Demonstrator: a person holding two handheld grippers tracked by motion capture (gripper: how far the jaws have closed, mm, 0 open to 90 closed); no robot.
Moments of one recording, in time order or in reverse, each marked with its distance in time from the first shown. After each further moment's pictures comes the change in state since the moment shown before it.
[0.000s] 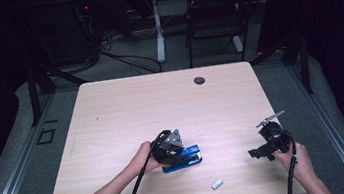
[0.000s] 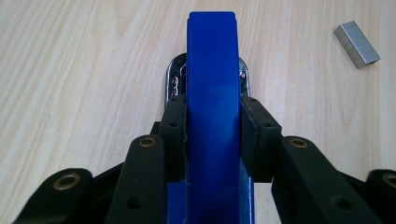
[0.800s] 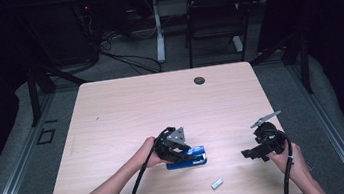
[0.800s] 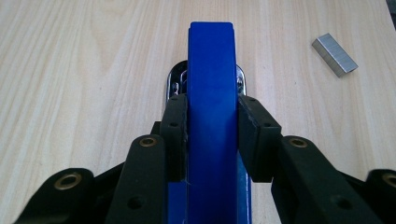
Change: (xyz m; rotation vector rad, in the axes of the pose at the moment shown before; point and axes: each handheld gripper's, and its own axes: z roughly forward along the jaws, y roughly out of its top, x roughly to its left) left arm 0.009 0.009 0.003 -0.033 -0.092 0.088; right arm 0.023 0.008 -0.008 -0.066 0.073 -0.033
